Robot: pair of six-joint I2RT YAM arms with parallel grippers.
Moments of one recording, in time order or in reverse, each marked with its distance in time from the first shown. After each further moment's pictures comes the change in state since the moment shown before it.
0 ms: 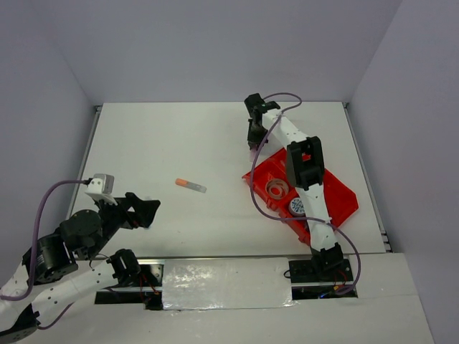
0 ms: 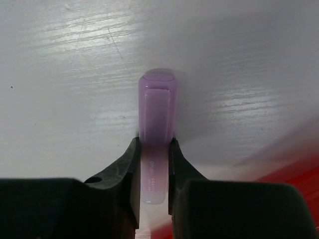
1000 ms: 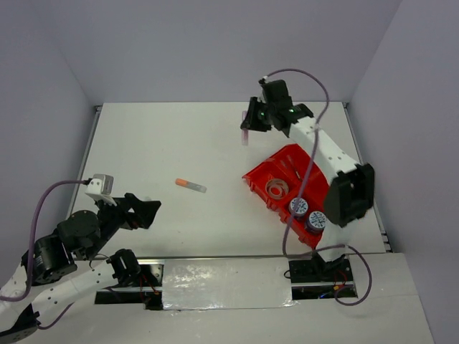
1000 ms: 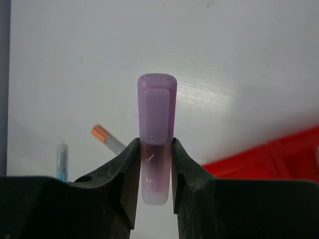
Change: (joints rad) left arm 0.000 -0.006 0.000 0.014 0.030 0.003; right arm 0.036 -0.651 -0.483 0.391 -0.292 -0.044
